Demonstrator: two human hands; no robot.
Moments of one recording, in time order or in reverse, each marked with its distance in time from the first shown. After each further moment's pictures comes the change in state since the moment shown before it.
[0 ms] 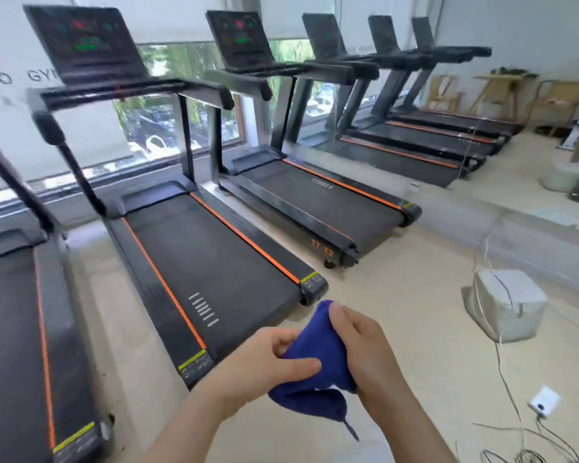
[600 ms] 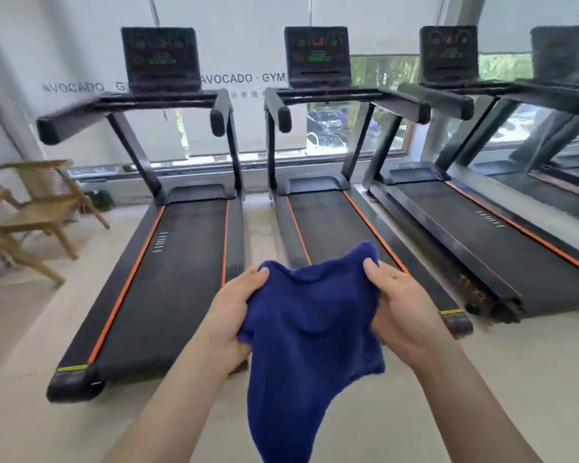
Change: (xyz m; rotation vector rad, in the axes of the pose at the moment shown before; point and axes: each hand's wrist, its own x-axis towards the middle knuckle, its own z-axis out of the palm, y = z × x) left_hand -0.275 -0.042 -0.139 -0.960 0.861 0.192; right_hand -0.072 -0.069 0.236 0.328 -0.633 0.100
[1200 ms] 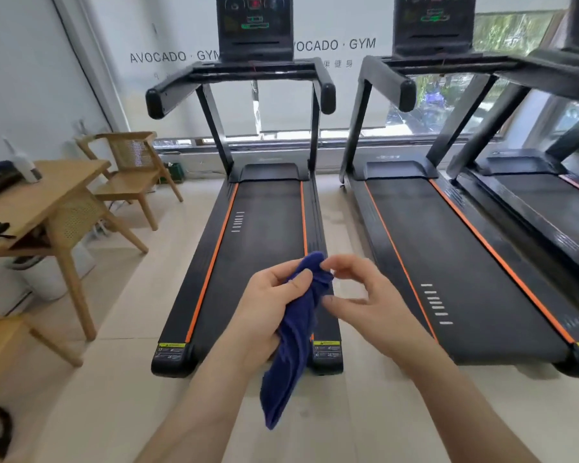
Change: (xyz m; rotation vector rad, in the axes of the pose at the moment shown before) left_hand 0.041 0.174 -0.277 0.312 0.083 0.187; right_hand 0.140 0.163 0.320 -0.652 -0.278 -0.225
